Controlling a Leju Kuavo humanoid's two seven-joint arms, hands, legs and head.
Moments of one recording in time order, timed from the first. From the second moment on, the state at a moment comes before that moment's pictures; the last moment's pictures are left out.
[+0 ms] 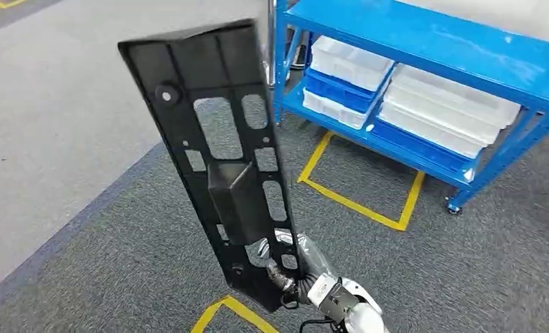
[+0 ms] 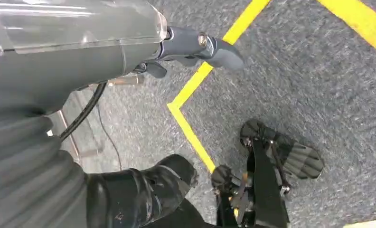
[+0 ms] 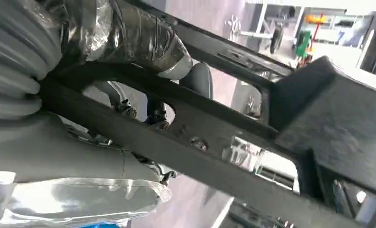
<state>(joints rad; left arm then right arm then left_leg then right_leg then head) -0.08 -0.10 1.25 -0.22 -0.79 0.03 0.13 -0.14 0.00 0.50 -1.49 0.04 0.23 -0.59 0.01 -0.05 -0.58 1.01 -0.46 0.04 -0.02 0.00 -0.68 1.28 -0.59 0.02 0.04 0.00</state>
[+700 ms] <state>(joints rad) -0.08 -0.10 1.25 -0.22 -0.80 0.02 0.12 -0.13 0.00 0.51 -1.49 0.05 0.23 -0.60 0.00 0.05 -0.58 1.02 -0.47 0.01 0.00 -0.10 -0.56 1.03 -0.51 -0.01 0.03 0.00</state>
